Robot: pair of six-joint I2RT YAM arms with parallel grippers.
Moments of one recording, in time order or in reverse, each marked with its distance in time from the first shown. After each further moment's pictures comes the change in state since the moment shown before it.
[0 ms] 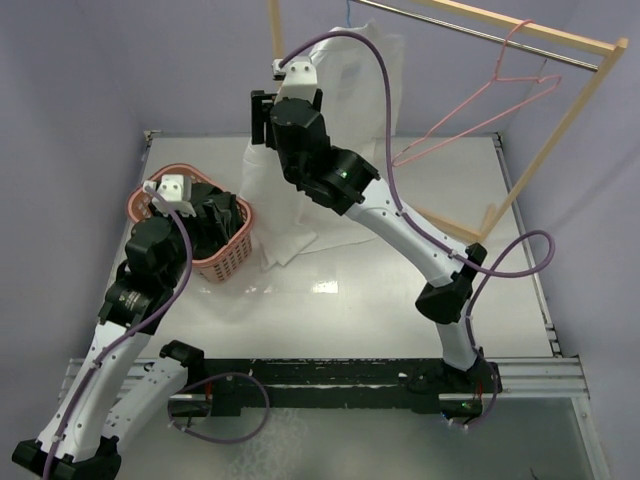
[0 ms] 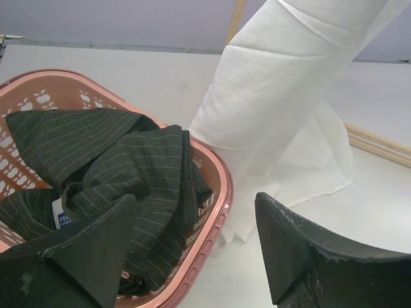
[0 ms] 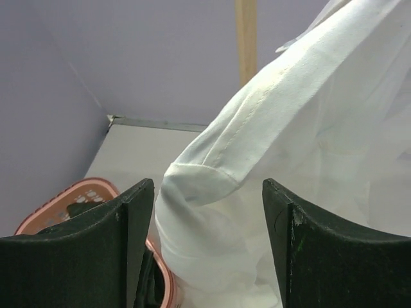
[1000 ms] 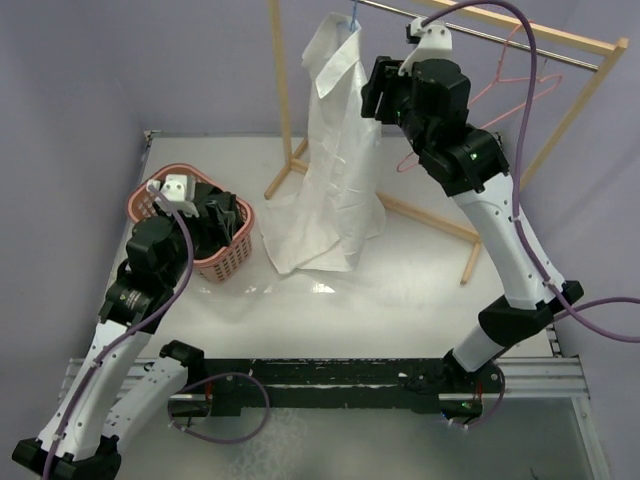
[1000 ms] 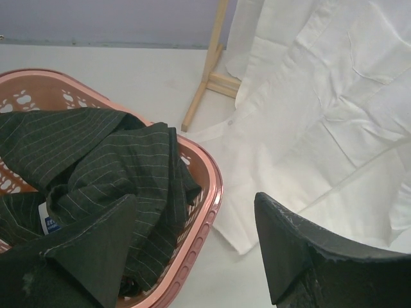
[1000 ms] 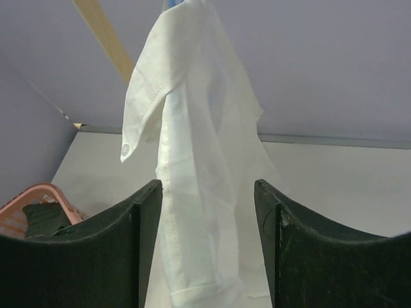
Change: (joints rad) left arm 0.000 0.002 0.000 0.000 0.048 0.000; right arm -0.372 -0.393 -0.277 -0.135 -0.294 0.020
